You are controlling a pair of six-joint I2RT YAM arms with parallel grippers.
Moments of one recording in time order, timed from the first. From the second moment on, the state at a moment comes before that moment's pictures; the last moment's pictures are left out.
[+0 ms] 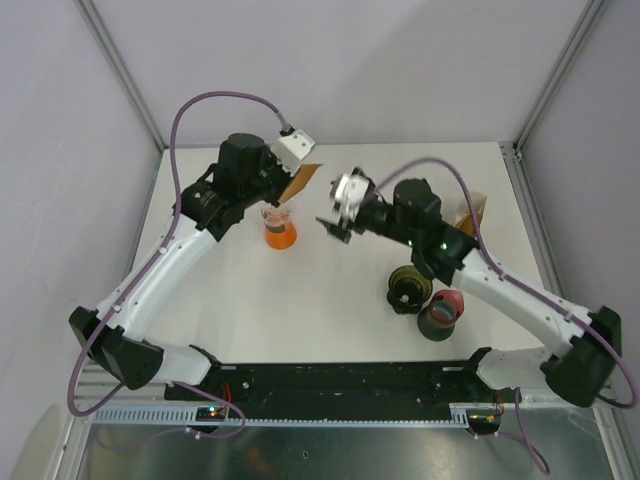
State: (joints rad) left arm -0.55 1.37 1.51 -0.59 -0.03 0.36; right arm 0.77 1.31 1.20 0.03 -0.25 -0.36
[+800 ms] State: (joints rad) left arm -0.59 1.36 1.51 -0.84 0.11 0.39; right arm 1.02 1.43 1.21 -0.12 -0.06 -1.44
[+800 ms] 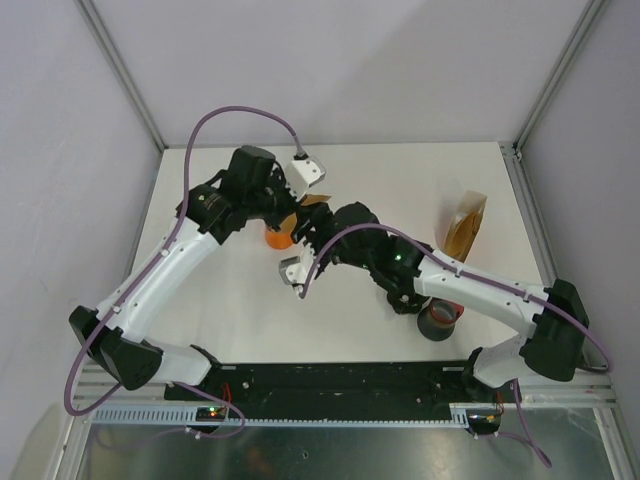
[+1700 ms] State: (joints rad) left arm -0.59 1.37 1.58 -0.87 -0.08 0.41; right arm 1.03 1.52 1.27 -0.26 0.08 -1.42
